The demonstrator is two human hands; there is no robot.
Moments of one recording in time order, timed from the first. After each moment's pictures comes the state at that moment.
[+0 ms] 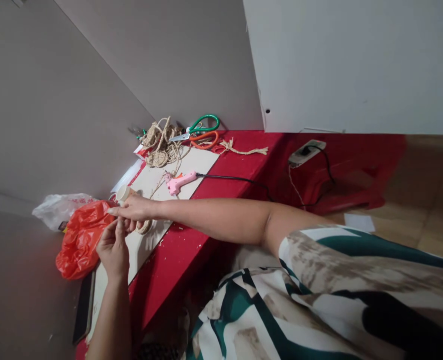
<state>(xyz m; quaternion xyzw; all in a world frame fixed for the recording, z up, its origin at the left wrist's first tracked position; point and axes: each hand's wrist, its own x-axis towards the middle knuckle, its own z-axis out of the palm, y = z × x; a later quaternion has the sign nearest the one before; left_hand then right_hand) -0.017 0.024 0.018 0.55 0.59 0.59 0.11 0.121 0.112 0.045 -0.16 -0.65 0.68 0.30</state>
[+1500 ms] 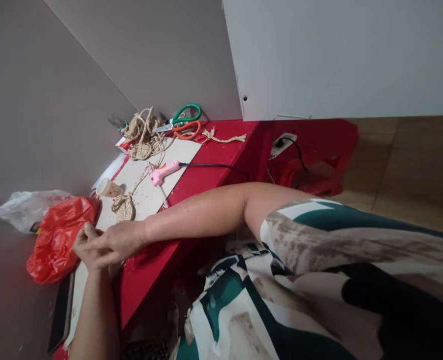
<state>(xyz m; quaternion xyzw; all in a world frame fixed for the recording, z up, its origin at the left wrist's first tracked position) -0.060 0.037 -0.001 0.51 0.69 0.52 -0.02 0.111 0.062 0.012 -0.05 -0.90 0.32 0.30</state>
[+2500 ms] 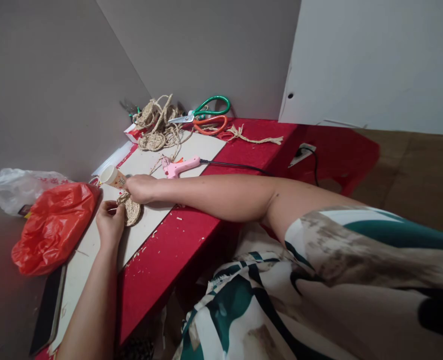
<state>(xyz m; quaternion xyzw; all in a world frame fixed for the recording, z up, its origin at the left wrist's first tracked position) -0.058 0.084 -0.022 0.52 0.73 0.44 0.04 0.118 0.140 0.024 -0.35 -0.89 0.22 0.18</state>
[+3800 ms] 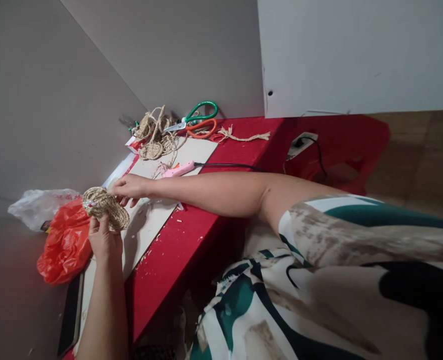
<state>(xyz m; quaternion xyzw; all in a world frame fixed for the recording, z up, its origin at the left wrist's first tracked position) -0.036 0.062 0.010 0.44 0.50 0.70 0.26 0.115 0.150 0.032 -0.16 -0.63 0.67 0.36</state>
